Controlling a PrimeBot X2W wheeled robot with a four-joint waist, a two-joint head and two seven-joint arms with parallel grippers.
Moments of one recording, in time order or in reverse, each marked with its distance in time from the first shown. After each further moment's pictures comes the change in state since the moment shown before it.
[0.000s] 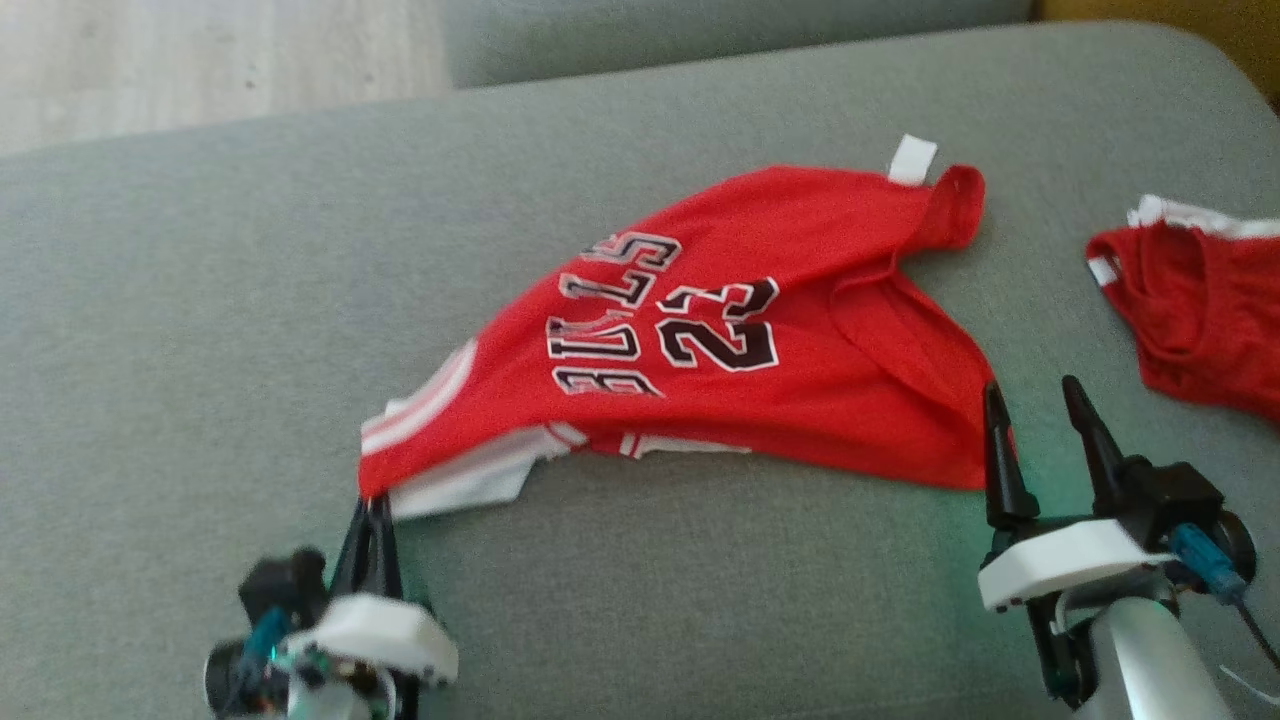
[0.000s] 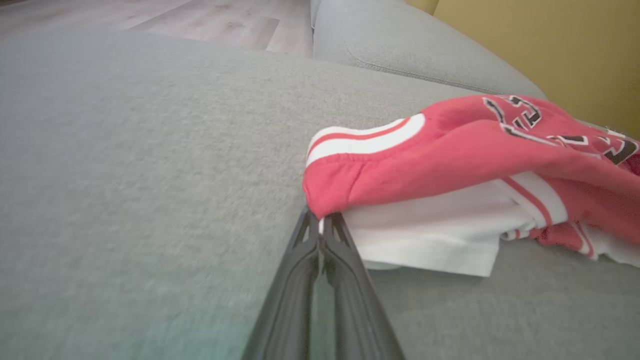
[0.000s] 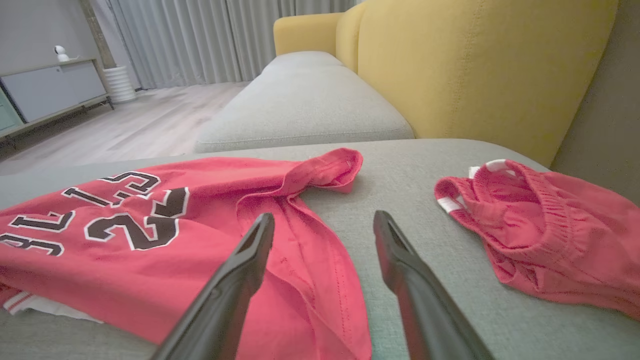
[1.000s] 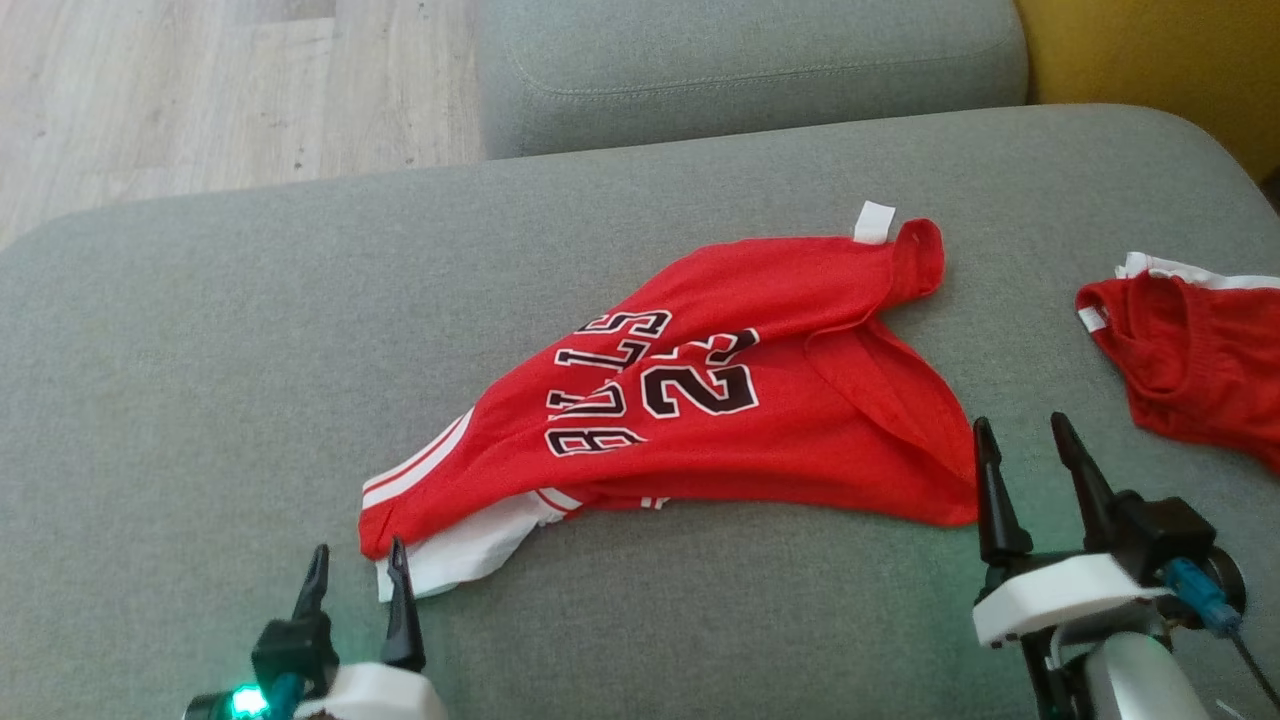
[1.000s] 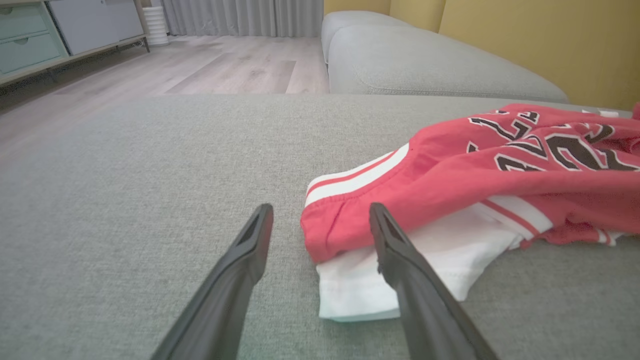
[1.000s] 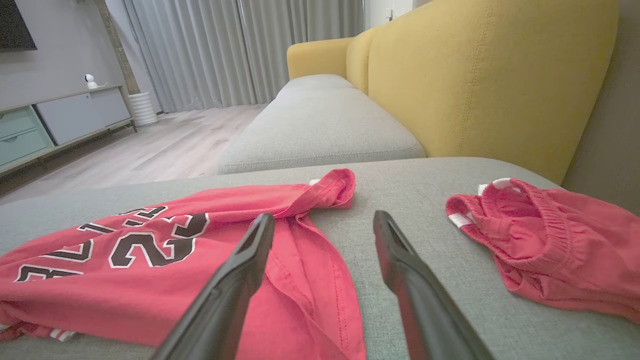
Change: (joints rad) left arm 0.156 0.003 0.040 -0.129 0.153 0.075 0.000; right arm 0.059 0.000 0.022 -0.014 0.030 0.000 0.000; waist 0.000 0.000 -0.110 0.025
